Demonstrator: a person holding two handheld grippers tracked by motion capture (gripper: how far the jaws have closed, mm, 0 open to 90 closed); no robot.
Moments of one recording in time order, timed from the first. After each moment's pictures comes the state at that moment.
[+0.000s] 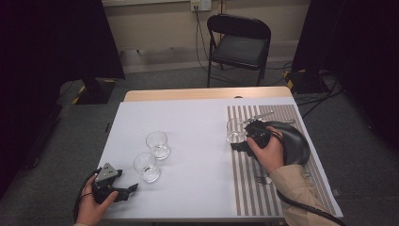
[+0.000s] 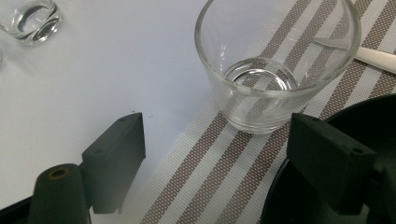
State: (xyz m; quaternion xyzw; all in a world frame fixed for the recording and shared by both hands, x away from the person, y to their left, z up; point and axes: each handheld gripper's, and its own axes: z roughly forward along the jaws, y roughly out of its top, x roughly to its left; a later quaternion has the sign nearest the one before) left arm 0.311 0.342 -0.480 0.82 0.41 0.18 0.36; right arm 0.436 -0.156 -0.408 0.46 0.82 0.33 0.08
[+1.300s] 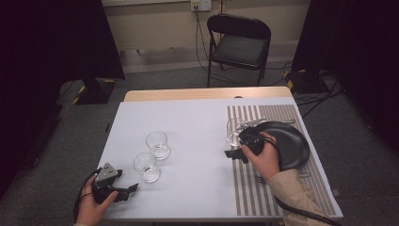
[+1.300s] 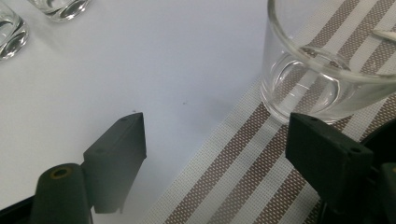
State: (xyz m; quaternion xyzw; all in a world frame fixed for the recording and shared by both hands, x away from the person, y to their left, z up) left arm 0.311 0.342 -0.480 0.82 0.41 0.18 0.36; right arm 0.421 -0.138 -0.417 0.42 0.84 0.33 0.07
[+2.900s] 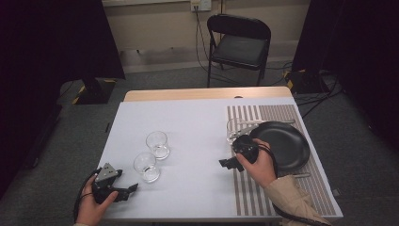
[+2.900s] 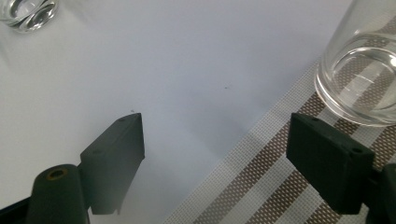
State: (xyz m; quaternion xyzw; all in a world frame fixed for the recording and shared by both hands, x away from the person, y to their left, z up) left arm 0.311 0.342 -0.480 0.82 0.41 0.18 0.36; right arm 0.404 -0.121 -0.426 0.39 0.86 0.33 0.05
